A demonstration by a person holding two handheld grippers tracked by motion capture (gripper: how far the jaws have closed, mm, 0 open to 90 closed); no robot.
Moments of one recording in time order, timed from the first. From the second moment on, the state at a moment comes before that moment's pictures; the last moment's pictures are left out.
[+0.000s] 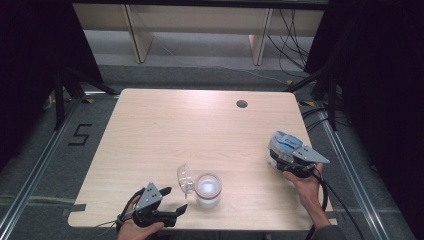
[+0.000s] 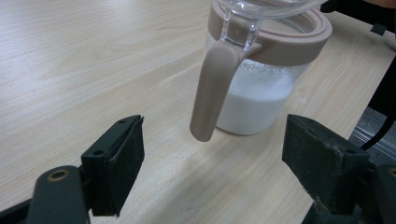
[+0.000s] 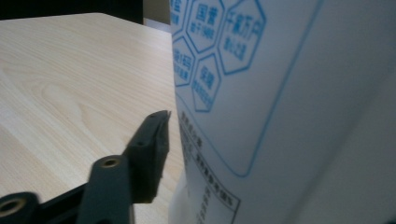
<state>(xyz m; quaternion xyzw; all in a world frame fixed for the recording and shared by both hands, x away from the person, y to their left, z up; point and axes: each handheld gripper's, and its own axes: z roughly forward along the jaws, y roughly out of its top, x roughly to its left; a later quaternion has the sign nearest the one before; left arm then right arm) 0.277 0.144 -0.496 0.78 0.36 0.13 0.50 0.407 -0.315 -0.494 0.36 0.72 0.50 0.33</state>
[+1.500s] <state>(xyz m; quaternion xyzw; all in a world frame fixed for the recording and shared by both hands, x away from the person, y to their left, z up) 0.274 0.147 -0.494 0.78 0.37 0.14 0.49 0.309 -0.317 -0.479 0.43 0.73 0.44 0.30</state>
